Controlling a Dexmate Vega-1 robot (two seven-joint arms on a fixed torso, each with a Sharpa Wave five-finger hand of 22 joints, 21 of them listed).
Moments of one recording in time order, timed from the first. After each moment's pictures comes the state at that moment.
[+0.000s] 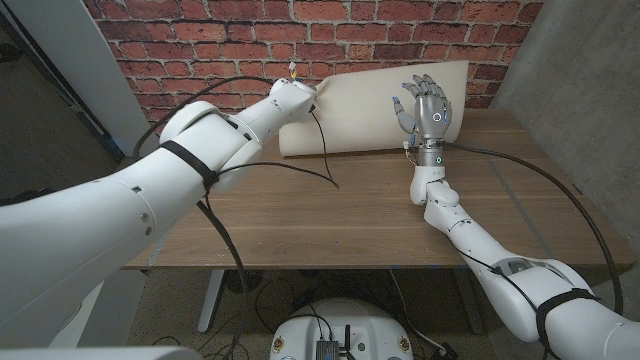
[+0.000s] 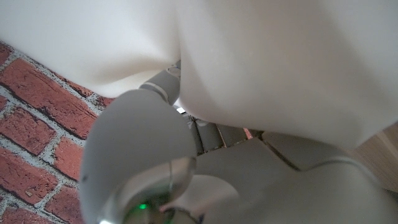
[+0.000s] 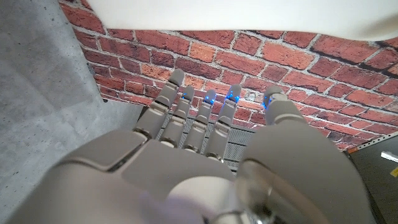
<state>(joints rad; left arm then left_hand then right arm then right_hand) -0.09 -0.03 0.73 -0.50 -0.25 0.43 0.46 1.14 0.10 0.66 -0.19 0.18 1.05 0.07 0.20 0.31 1.13 -0.06 0.24 0.37 1.22 -0.14 0.20 0.17 0.73 -0.07 0.86 0.19 -0.62 -0.21 -0.38 -1.02 -1.12 -0.06 -1.12 0.63 0.01 0.39 -0.11 0.26 0.70 -0.14 0.32 0.18 0.53 -0.11 0.30 0.20 0.44 -0.04 0.28 0.22 0.56 0.00 0.27 0.18</state>
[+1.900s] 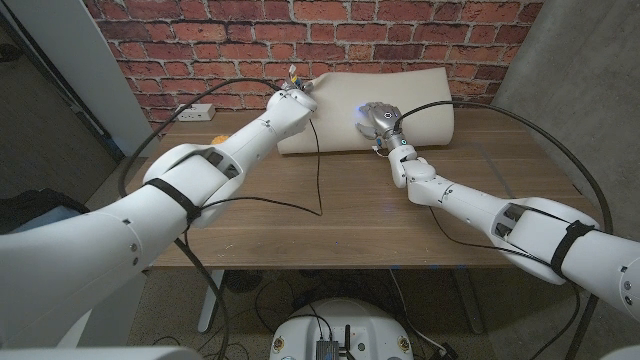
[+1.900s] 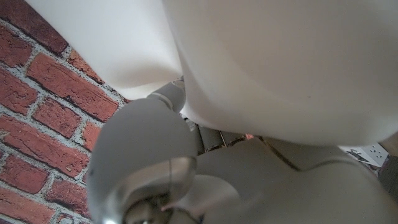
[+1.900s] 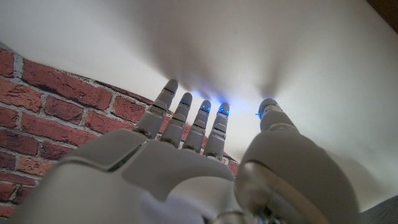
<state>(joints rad) 0.10 0.12 0.74 -0.93 -0.15 0.50 0.59 1.05 0.15 0.61 -0.15 0.20 0.77 0.01 0.18 0.27 0.84 -0.04 0.18 0.34 0.77 -0.07 0.17 0.20 0.44 0.04 0.82 0.18 -0.28 -0.35 -1.07 -0.93 -0.71 -0.34 -0.57 0.53 0.09 0.37 -0.09 0.22 0.51 -0.14 0.19 0.18 0.39 -0.09 0.20 0.20 0.35 -0.04 0.23 0.22 0.48 0.06 0.21 0.18</state>
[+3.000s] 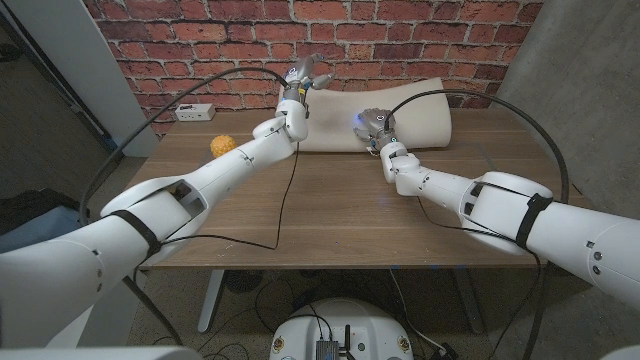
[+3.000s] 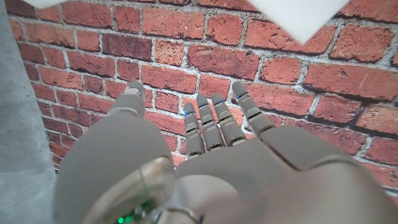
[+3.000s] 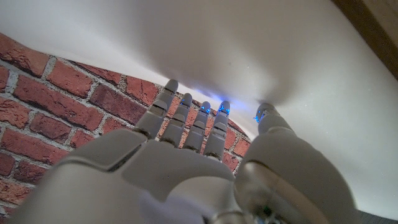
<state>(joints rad) 0.22 0.36 0.91 -1.23 0.33 0.27 0.50 0.73 -0.06 0.32 -0.10 0.18 0.39 -0.06 0.18 0.20 0.44 -0.04 0.19 0.27 0.37 -0.04 0.18 0.18 0.19 0.04 0.67 0.18 -0.13 -0.15 -1.22 -0.54 -0.60 -0.32 -0.56 0.51 0.10 0.35 -0.07 0.22 0.51 -0.13 0.19 0.19 0.38 -0.08 0.19 0.20 0.34 -0.04 0.23 0.23 0.48 0.06 0.21 0.18</state>
